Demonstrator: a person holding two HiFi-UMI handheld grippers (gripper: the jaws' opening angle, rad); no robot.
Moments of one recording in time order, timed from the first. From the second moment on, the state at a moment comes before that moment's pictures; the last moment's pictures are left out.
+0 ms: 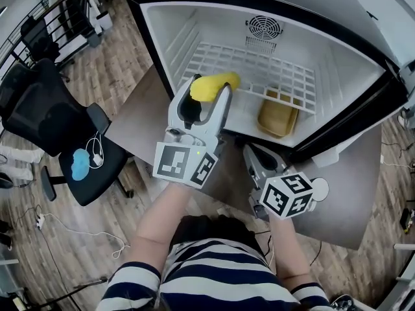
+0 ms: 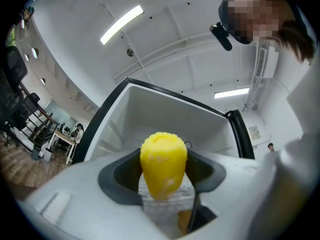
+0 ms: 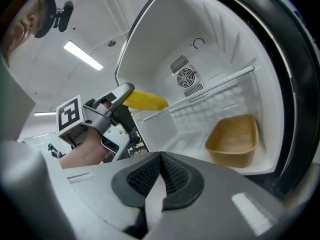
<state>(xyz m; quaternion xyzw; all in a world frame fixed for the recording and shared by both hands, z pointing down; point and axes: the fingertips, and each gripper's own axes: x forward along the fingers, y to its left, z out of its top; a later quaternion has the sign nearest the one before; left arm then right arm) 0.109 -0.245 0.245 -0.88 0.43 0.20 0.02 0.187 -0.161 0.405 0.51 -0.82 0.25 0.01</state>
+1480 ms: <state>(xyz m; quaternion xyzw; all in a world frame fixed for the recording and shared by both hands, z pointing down) 0.113 -0.265 0.284 -0.90 0.42 0.11 0.03 0.169 -0.168 0.423 0.49 -0.83 0.26 0.03</state>
